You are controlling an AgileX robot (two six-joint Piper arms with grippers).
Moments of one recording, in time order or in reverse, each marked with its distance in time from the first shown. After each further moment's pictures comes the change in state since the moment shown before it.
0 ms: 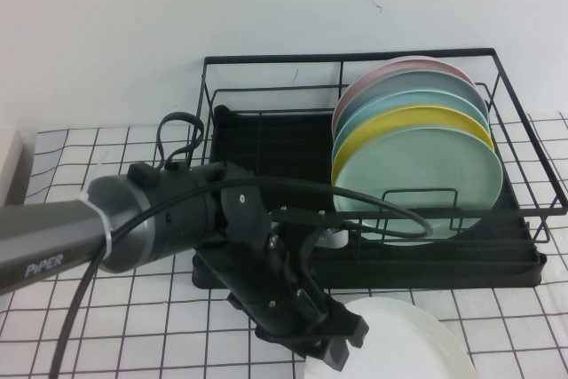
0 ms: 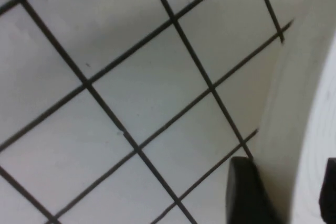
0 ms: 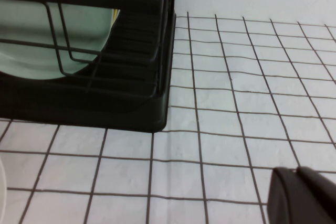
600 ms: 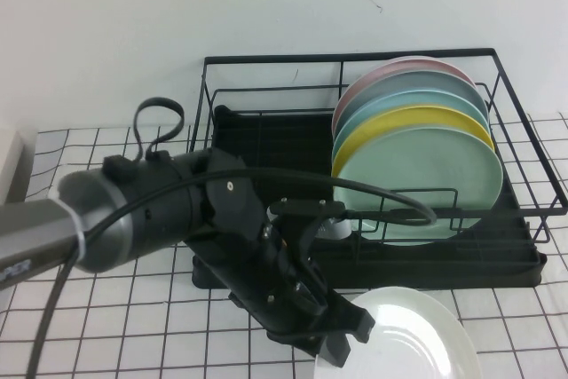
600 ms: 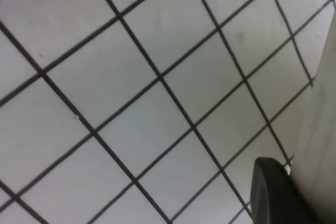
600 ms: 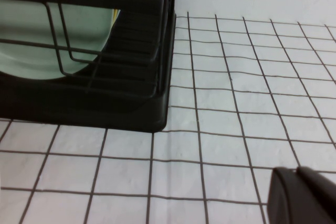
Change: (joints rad) right arm 0.000 0.000 0.000 0.000 0.000 0.000; left arm 0.000 -0.069 0.000 -0.048 0.047 0.011
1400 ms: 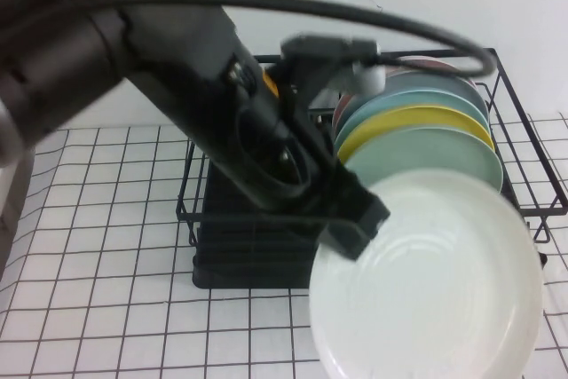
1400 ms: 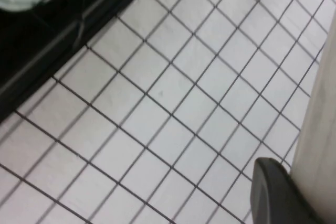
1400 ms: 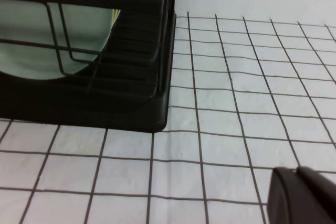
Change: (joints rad) right arm 0.000 0.000 0.000 0.000 0.000 0.000; left arm 0.000 -0.138 -0.442 0.161 0.377 -0.037
